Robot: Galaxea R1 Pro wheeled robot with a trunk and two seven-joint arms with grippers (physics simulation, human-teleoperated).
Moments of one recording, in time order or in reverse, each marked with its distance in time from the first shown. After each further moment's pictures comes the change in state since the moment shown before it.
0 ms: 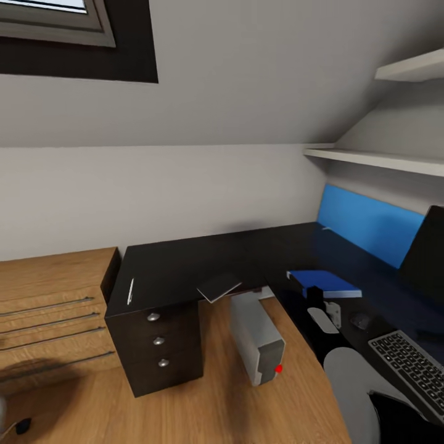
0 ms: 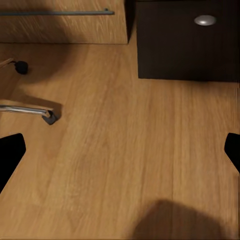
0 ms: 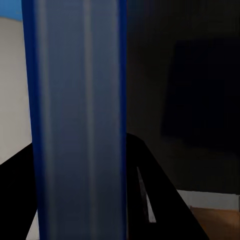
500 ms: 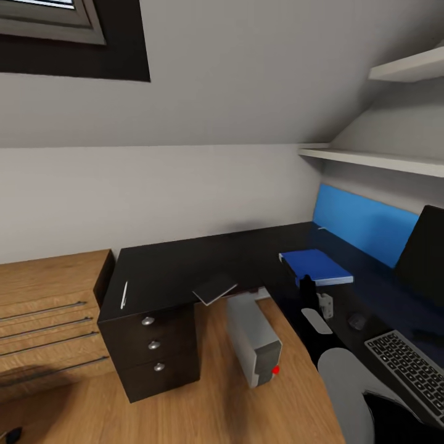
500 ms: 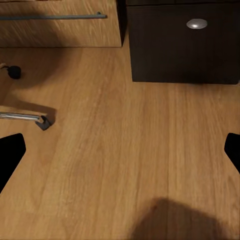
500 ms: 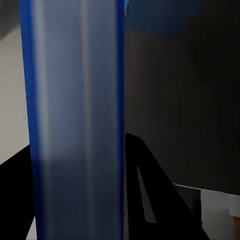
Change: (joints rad) left arm 0.000 0.000 0.000 -0.001 0.000 0.000 0.000; right arm 0.002 0.031 0.004 0.003 0.005 0.009 0.220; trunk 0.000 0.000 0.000
